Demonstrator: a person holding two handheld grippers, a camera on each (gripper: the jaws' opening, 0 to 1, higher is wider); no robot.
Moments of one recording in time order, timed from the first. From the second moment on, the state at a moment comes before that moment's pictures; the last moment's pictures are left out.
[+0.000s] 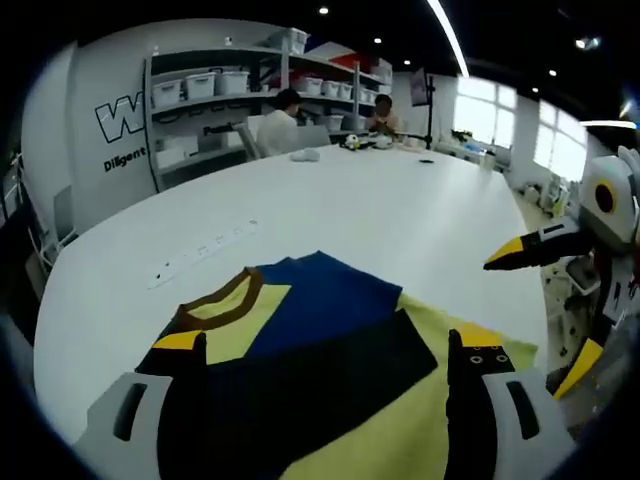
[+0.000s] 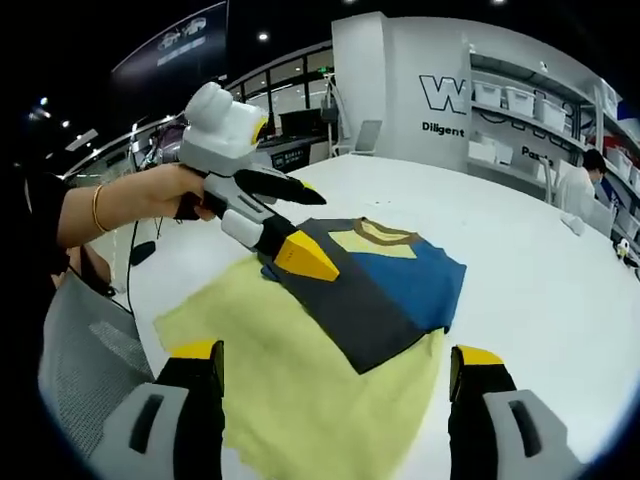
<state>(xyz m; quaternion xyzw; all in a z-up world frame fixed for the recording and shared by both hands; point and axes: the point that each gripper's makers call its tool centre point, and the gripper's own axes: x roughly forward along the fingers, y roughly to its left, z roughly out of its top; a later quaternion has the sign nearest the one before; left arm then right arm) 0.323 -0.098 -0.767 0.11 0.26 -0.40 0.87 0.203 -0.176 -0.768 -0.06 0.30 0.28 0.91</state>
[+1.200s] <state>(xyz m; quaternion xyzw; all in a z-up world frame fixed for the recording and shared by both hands) 0.322 0.055 -0.800 0.09 0.26 -0.30 0.91 0.267 -0.173 -0.812 -0.06 0.34 0.29 0.89</state>
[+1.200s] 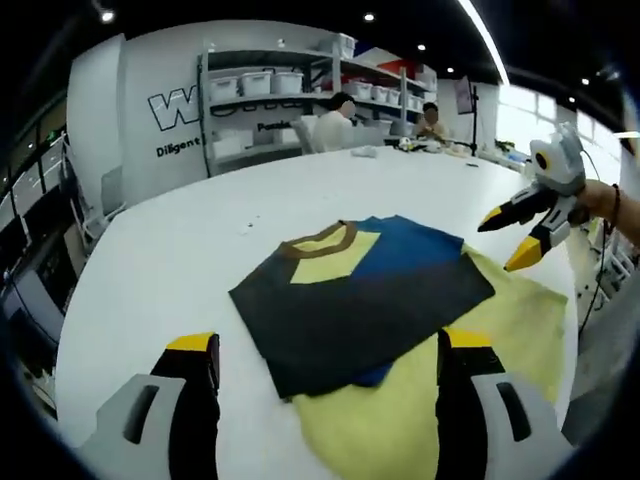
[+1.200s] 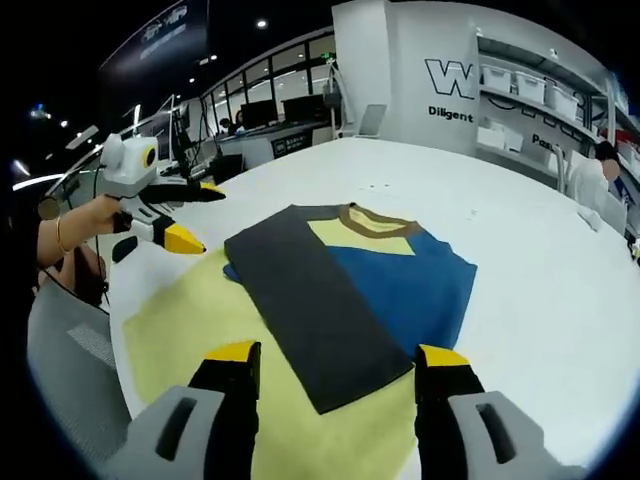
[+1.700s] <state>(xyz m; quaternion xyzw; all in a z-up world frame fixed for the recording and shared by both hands) 0.326 0.096 -0.851 0.11 0.31 -0.26 0.91 0.285 -0.189 -0.841 -0.07 0.36 0.27 0.89</state>
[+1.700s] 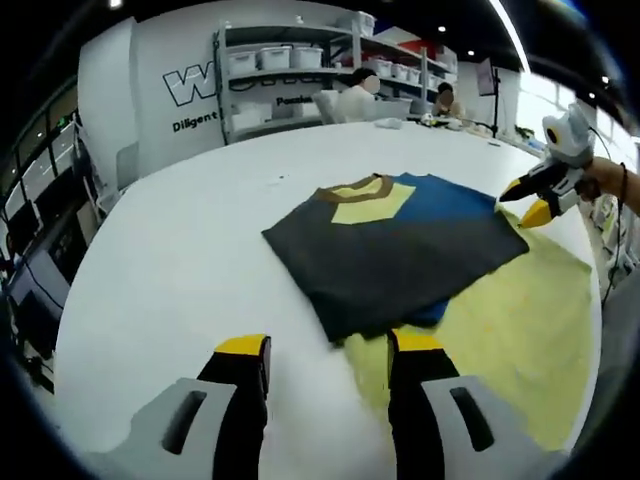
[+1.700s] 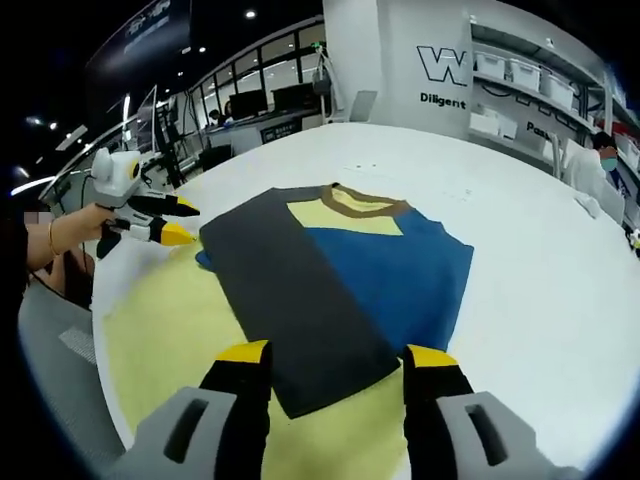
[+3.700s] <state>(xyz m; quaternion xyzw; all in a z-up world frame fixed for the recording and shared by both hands) 0.321 0.086 -0.853 0.27 0.26 -0.26 0.89 0.315 -0.222 -0.841 -0.09 0.41 0.18 0.89</state>
